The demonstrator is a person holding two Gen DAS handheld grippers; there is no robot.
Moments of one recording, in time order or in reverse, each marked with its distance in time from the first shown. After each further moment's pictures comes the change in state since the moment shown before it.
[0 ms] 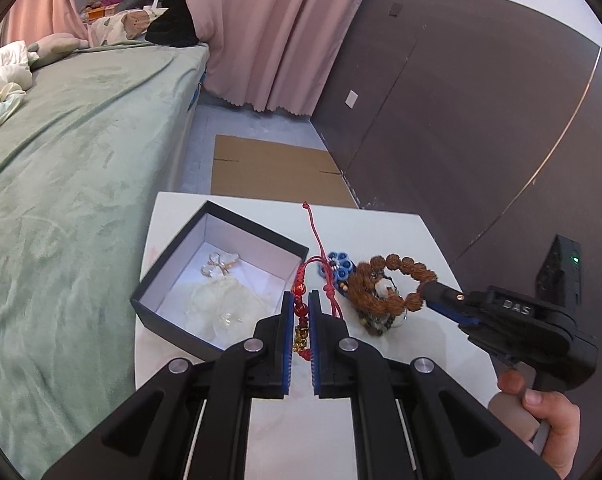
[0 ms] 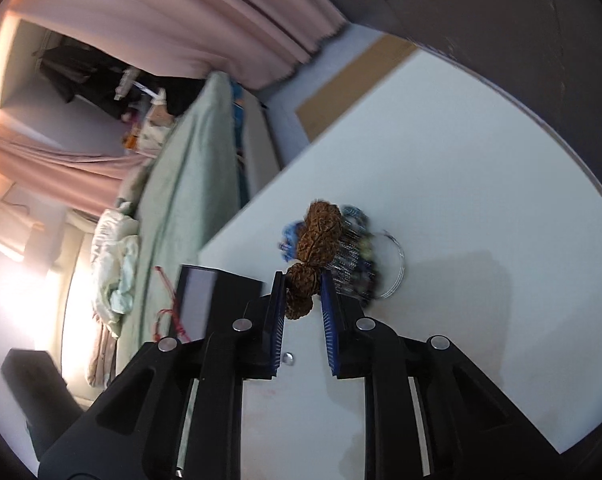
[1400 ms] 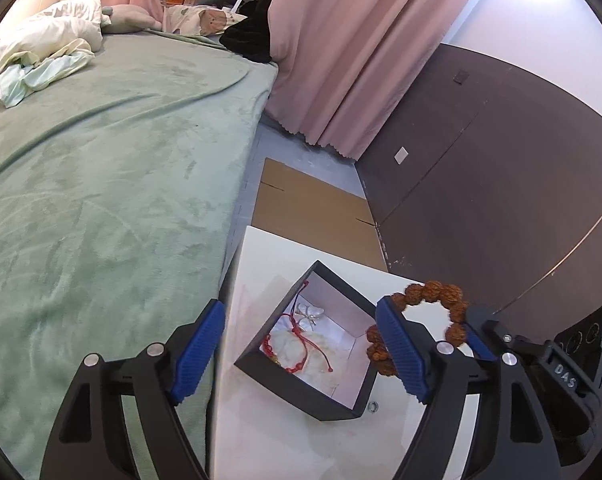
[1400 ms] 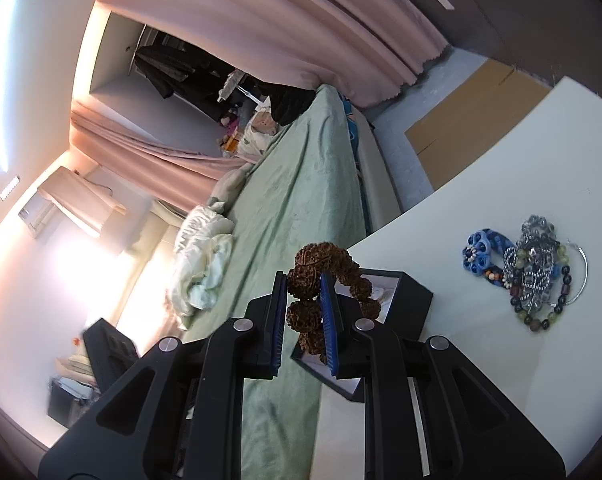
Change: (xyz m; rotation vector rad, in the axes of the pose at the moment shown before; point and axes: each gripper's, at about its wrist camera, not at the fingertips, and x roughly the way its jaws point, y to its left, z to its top) left arm -0.032 0.094 0.022 -0.240 -0.120 0.049; right arm 0.022 0.105 -0.026 -0.160 -0.091 0.296
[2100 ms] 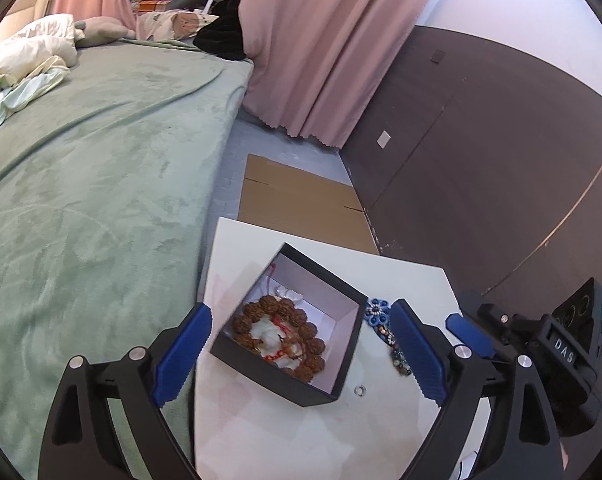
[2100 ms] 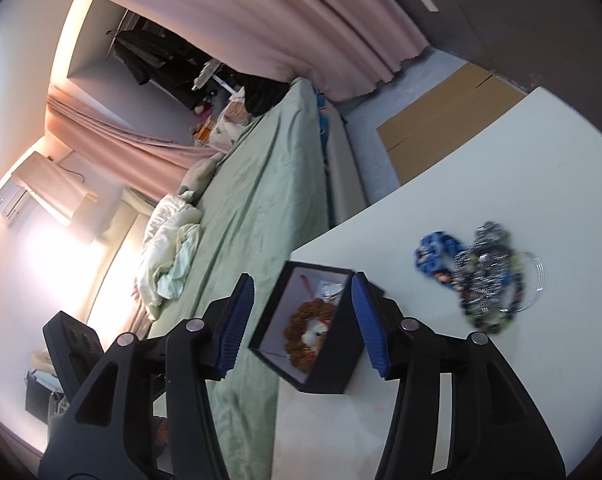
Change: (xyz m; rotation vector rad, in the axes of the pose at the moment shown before) left arm 0.003 -0.031 -0.014 0.097 0.027 -0.025; right arm -0.016 -0.020 0.001 0.010 0.035 -0.099
